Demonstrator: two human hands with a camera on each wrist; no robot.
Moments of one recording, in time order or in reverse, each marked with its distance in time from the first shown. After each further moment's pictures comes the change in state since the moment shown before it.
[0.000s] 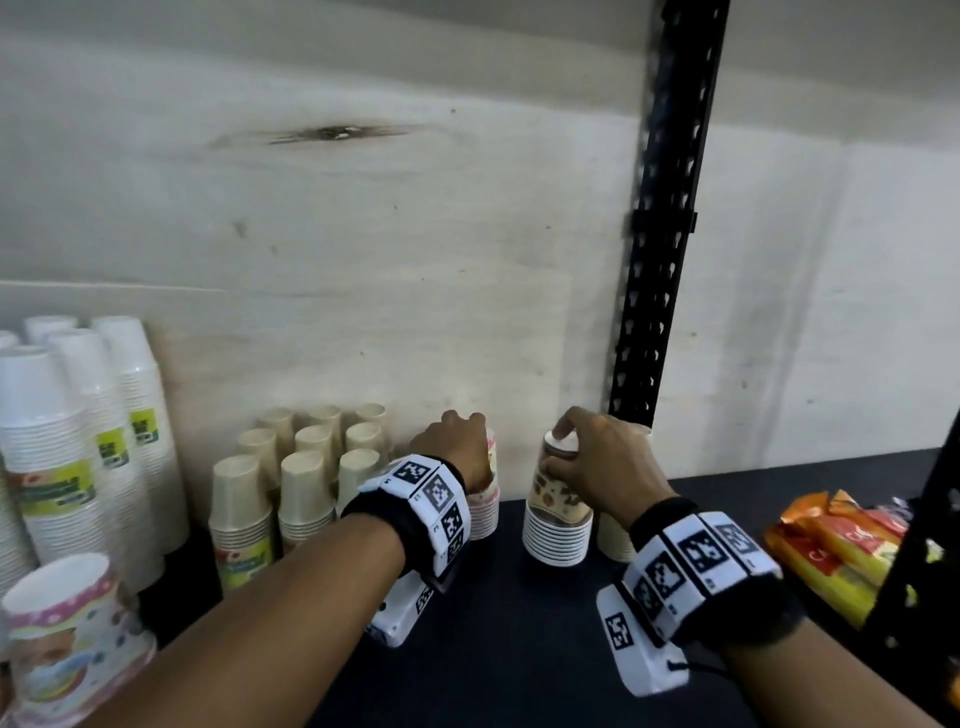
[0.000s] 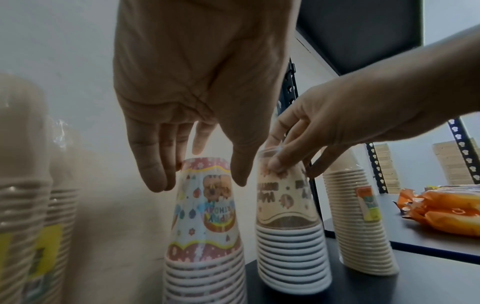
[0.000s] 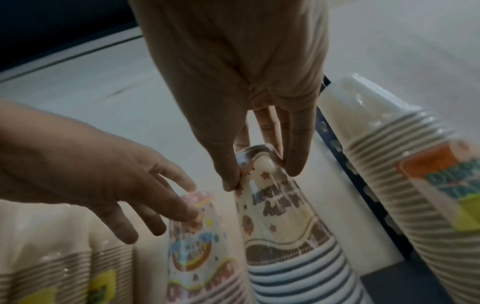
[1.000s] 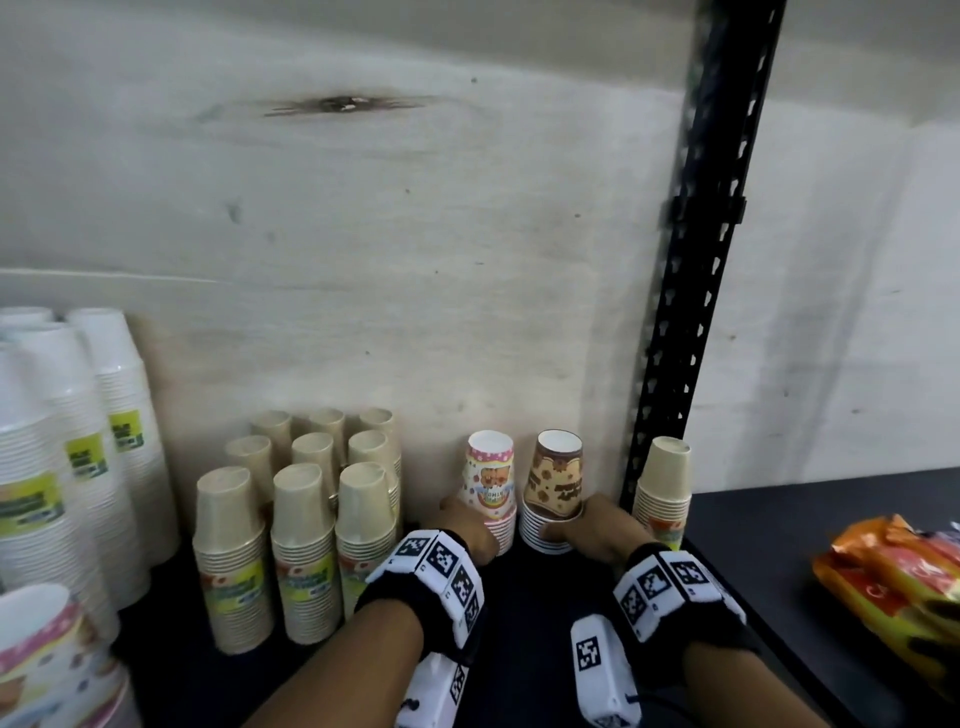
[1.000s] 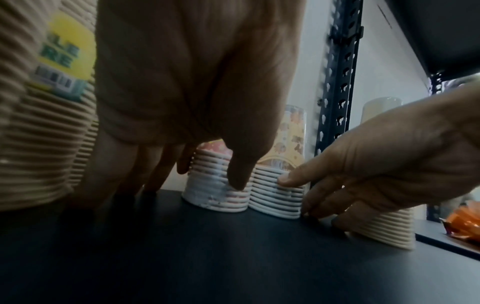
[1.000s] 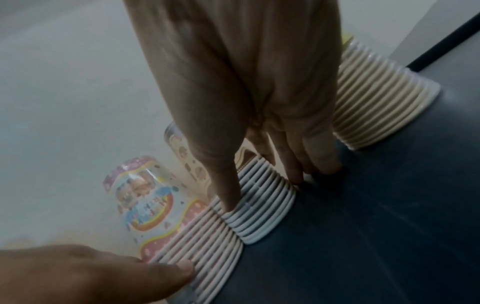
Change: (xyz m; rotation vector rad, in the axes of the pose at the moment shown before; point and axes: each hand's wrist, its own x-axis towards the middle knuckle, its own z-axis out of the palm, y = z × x) left_hand 0.032 -0.020 0.099 -0.475 -0.217 -0.383; right_hand 0.048 0.050 0.111 0.324 -0.448 0.380
